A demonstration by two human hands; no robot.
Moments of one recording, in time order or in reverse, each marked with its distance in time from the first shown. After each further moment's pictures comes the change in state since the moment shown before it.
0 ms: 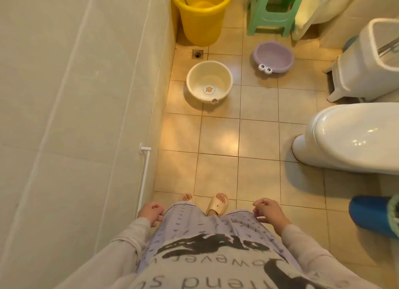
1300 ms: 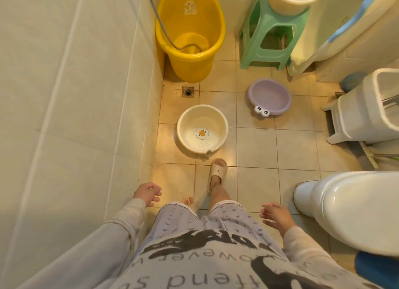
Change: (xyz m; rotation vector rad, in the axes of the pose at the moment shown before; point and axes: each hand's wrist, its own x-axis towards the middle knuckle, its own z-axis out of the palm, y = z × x) left_hand 0.137 0.415 -0.117 -0.016 -0.011 0.107; right_hand 0.174 -0.321 -0.060 0.266 0.128 0.116
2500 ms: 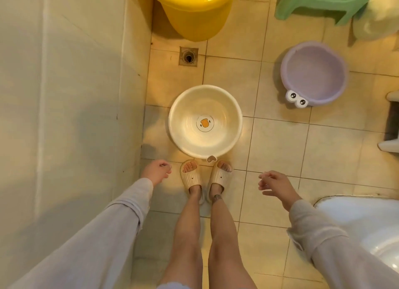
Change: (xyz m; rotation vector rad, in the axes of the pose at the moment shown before) left_hand 0.295 0.149 0.077 0.131 -0.065 -0.118; right_hand 0.284 -0.191 0.096 -0.311 -0.135 0.003
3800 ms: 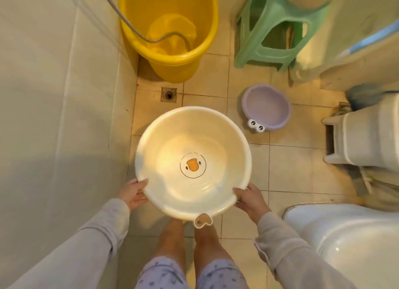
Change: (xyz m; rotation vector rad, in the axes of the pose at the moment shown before) left_hand -0.128 0.030 -0.038 -0.620 -0.077 -0.083; right_hand -0.123 -0.033 -0.014 0.444 0.030 0.016
